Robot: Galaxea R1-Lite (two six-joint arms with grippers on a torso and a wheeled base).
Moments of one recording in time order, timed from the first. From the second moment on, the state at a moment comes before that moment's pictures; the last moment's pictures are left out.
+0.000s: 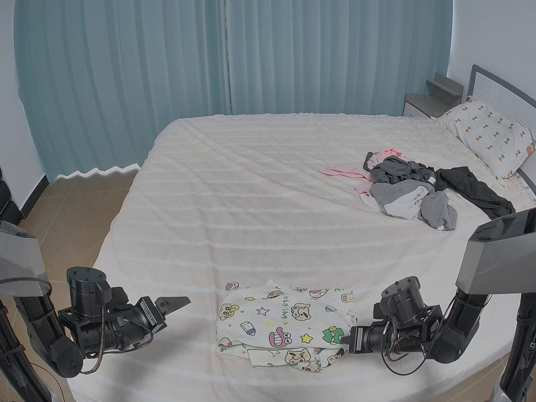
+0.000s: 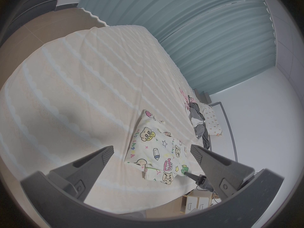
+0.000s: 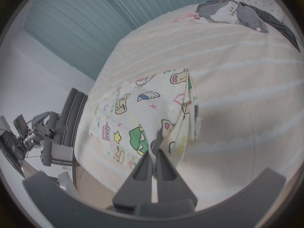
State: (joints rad) left arm -0.25 1.95 -0.08 -1.29 -0.29 -0.91; right arm 0.57 2.17 -0.38 -0.91 0.11 0.61
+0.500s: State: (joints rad) left arm -0.24 1.95 -0.08 -1.29 -0.29 -0.91; right arm 0.55 2.12 -0.37 -0.80 0.11 0.52
